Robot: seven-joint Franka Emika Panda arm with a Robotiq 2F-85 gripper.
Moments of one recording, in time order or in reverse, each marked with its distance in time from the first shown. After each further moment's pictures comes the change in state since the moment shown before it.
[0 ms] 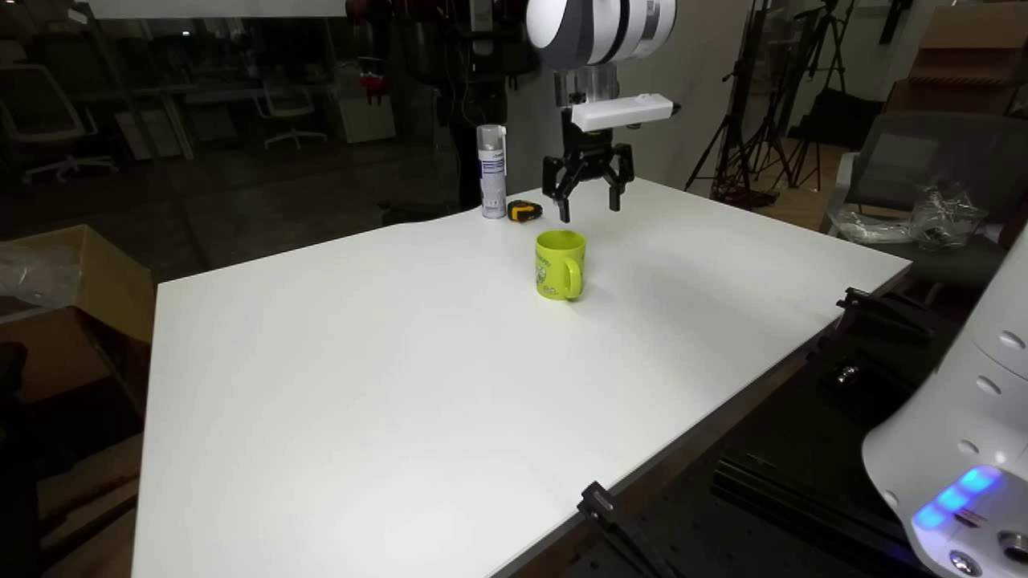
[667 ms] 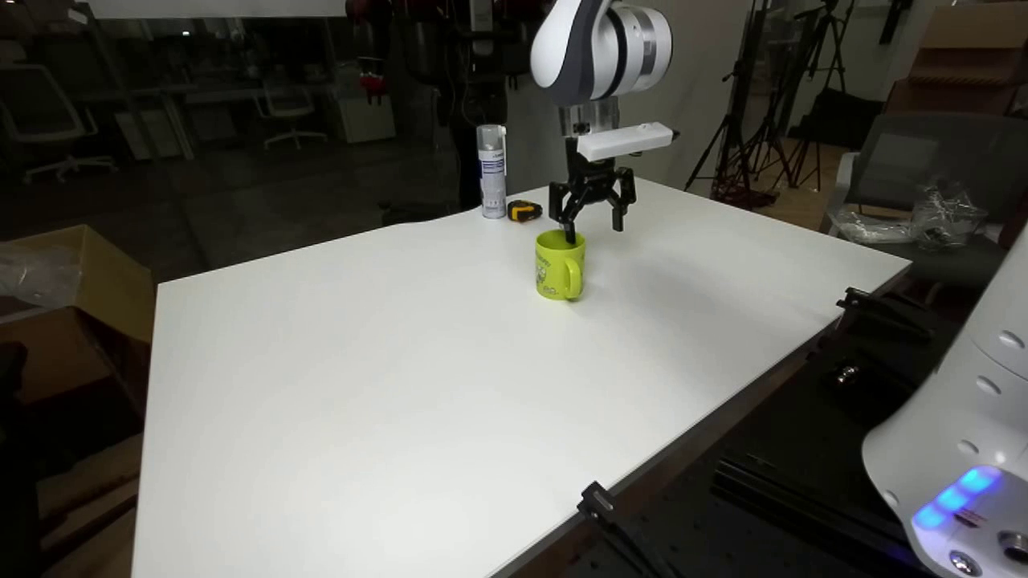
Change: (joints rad) arm -0.005 0.103 -0.015 0.029 -0.002 0.055 -0.038
